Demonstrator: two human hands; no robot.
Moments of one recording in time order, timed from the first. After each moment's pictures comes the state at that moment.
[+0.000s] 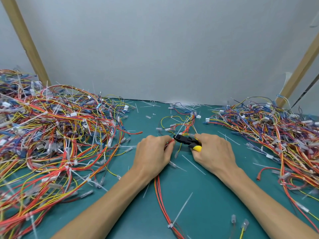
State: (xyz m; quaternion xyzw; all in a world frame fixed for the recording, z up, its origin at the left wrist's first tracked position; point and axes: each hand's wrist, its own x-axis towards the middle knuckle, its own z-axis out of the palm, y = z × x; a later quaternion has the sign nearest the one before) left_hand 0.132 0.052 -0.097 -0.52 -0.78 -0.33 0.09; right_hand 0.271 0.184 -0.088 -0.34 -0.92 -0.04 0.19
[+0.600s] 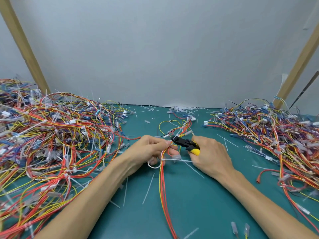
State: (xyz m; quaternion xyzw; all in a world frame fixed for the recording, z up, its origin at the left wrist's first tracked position) left_hand 0.102 0.048 -0.075 -0.43 -0.57 -0.52 -0.46; right_hand 0.270 0.183 -0.088 -0.32 -0.92 0.05 0.20
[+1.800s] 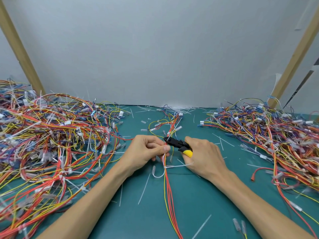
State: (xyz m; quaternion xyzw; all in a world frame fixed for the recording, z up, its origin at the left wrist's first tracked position) left_hand 0.107 0.053 -0.088 -0.45 -0.61 -0.57 -0.32; right_hand 0.269 0.177 -0.090 -0.28 -0.94 0.02 0.20
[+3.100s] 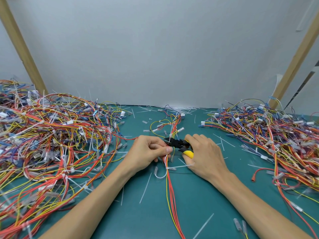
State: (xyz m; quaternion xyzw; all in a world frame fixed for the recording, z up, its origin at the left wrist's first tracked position) left_hand 0.108 0.055 -0.092 -0.47 -0.63 -0.55 -0.30; right_hand 0.269 0.174 -0.091 -0.28 -0.93 -0.05 0.23
